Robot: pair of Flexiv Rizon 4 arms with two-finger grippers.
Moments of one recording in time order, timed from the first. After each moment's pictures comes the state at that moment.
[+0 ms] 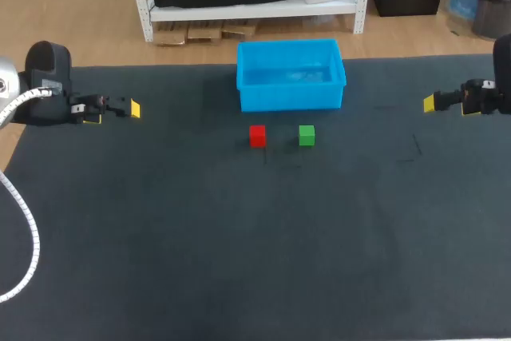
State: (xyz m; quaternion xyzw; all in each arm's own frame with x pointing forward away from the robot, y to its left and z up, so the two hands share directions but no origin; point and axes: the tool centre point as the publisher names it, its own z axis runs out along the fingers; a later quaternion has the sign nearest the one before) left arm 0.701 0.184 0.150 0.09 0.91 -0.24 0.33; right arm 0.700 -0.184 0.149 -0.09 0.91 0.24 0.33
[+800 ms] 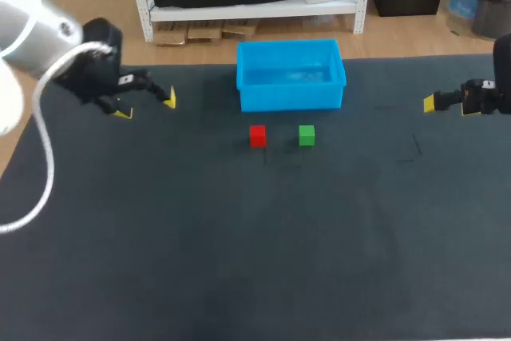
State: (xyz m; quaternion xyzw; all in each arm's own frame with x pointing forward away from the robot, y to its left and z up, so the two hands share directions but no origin) left arm 0.727 0.131 0.145 0.06 0.96 -0.19 0.20; right arm 0.700 -0.184 0.149 -0.09 0.91 0.24 0.33
